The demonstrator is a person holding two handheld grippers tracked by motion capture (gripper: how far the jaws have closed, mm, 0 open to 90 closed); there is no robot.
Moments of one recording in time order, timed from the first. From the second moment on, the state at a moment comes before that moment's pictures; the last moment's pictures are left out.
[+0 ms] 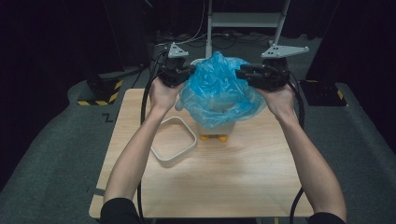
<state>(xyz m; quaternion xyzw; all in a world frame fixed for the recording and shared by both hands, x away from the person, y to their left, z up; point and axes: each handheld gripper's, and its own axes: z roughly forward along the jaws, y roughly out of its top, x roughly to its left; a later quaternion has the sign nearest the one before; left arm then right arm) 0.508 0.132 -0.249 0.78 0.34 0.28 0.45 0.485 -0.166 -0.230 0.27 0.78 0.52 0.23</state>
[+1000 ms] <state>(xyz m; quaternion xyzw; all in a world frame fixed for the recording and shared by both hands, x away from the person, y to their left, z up) 0.459 0.128 -0.251 0.77 0.33 0.26 0.48 0.486 -0.169 -0.235 0.29 0.78 0.48 0.27</state>
